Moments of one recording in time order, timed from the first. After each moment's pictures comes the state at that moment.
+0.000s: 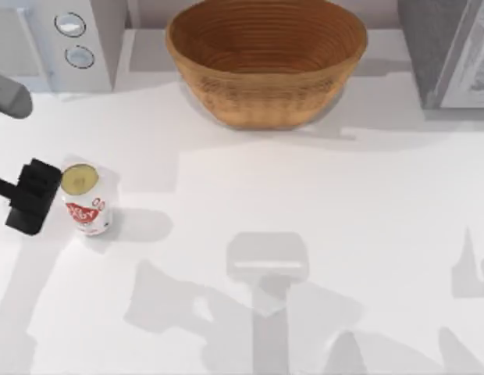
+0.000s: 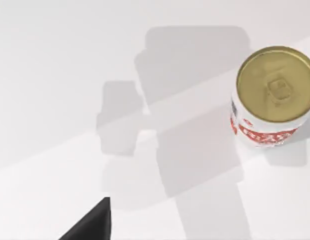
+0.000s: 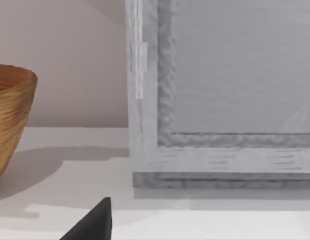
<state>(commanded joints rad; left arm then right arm) -0.13 1.12 0.89 -0.70 0.00 0.33 0.00 0.00 0.00 0.00 0.00 0.00</state>
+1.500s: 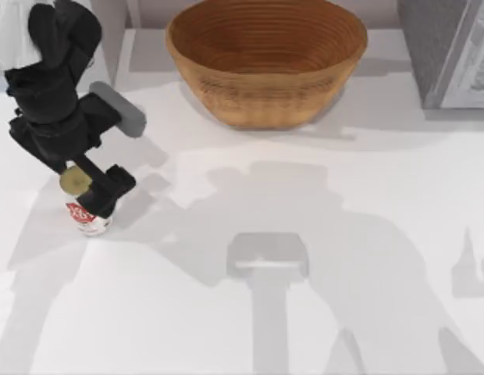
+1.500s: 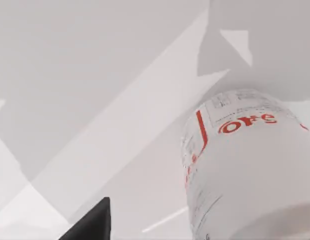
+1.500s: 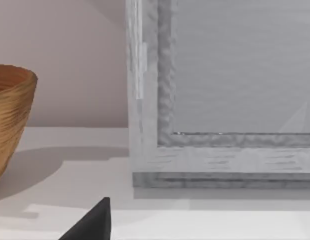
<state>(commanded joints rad) -0.23 2.00 1.47 -1.03 0.00 0.58 0.00 0.00 0.00 0.00 0.00 0.00</state>
